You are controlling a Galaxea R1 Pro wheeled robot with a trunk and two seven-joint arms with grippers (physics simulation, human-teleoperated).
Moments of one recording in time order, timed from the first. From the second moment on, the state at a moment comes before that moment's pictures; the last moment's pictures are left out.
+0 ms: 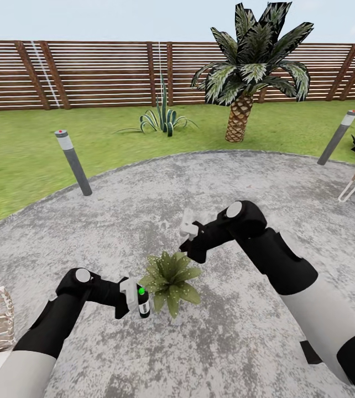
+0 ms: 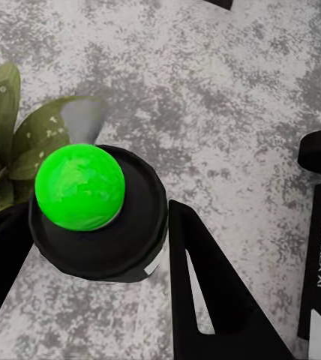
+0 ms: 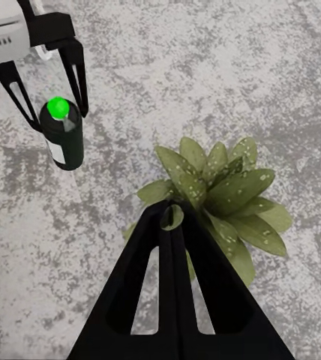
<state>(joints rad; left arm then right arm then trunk) -0.57 0.09 -0.07 -1.26 -0.69 0.26 -1.40 -1.02 -0.11 0.58 -1.52 0.58 0.86 1.38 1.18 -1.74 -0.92</state>
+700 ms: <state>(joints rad) -0.58 0.03 -0.07 -1.29 -0.69 0.27 -1.40 -1.01 -0.10 0.59 -1.52 0.58 0.86 1.37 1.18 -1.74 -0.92</state>
